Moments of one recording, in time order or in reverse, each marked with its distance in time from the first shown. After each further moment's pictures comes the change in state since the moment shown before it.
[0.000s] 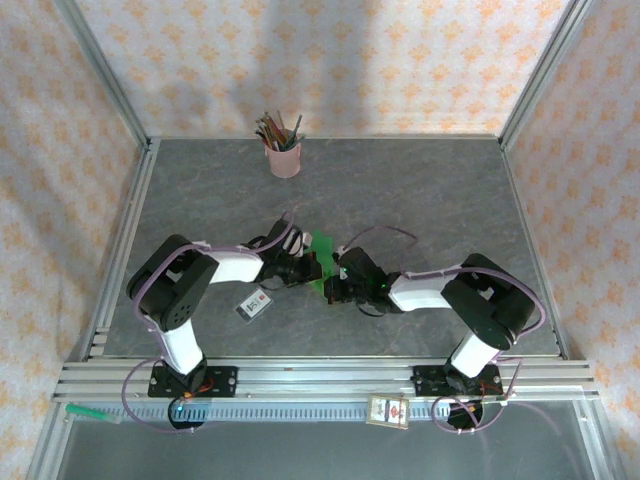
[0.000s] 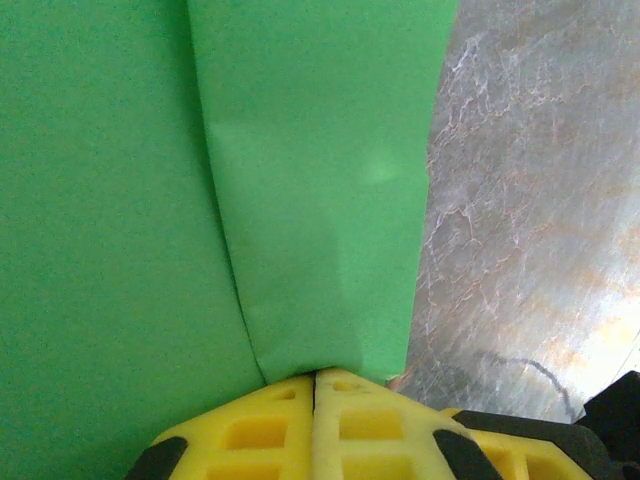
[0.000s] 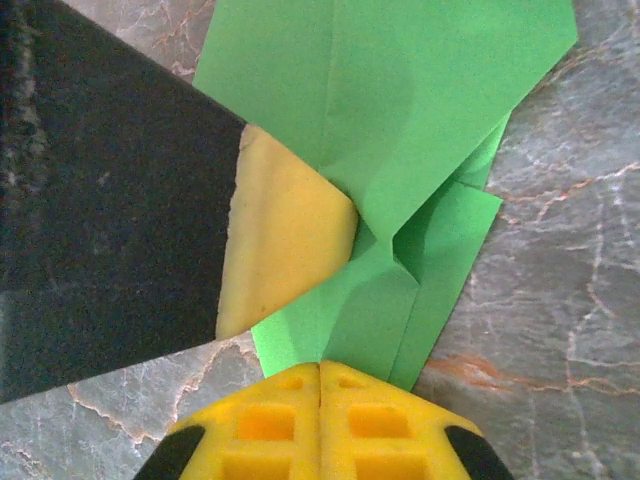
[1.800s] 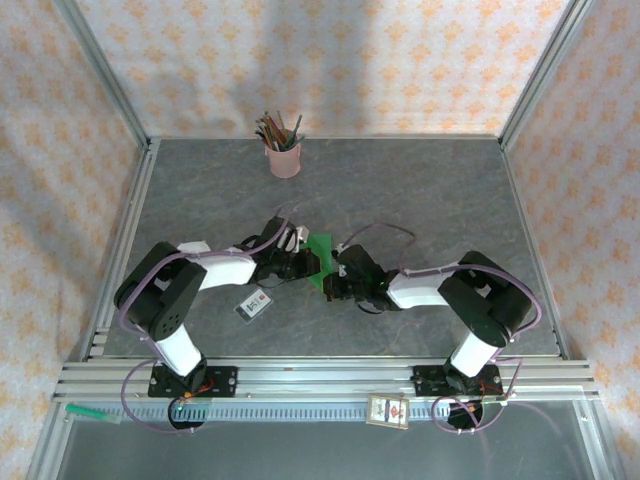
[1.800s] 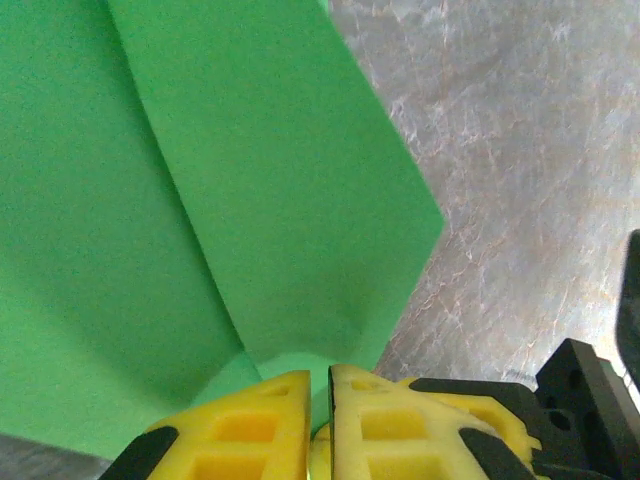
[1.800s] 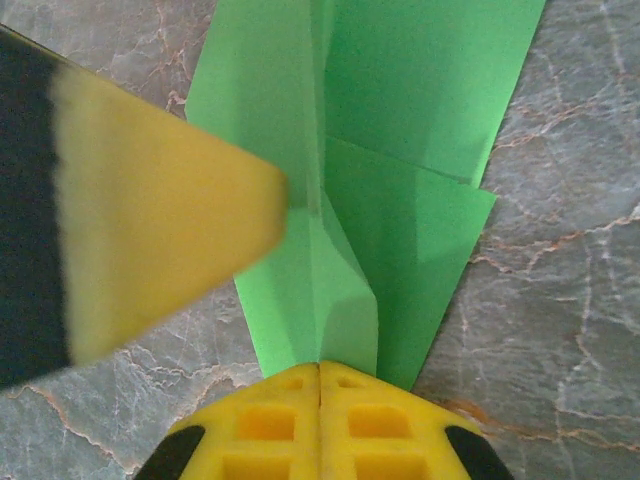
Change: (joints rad) left arm 0.003 -0.080 -0.039 0.035 -0.040 0.045; right arm -0.010 0.023 0.023 0.004 0.007 -0.019
